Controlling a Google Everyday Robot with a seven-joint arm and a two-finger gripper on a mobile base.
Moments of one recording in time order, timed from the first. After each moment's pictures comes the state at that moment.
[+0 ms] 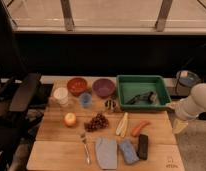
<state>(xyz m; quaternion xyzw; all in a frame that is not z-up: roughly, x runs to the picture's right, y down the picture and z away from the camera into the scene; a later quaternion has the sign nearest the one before) 0.369 0.161 0.730 -0.26 -0.07 0.05 0.96</state>
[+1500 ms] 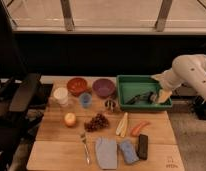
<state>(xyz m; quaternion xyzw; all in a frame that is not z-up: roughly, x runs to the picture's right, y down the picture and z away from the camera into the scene) 0.297 0.001 0.774 -0.17 -0.08 -0.04 0.98</state>
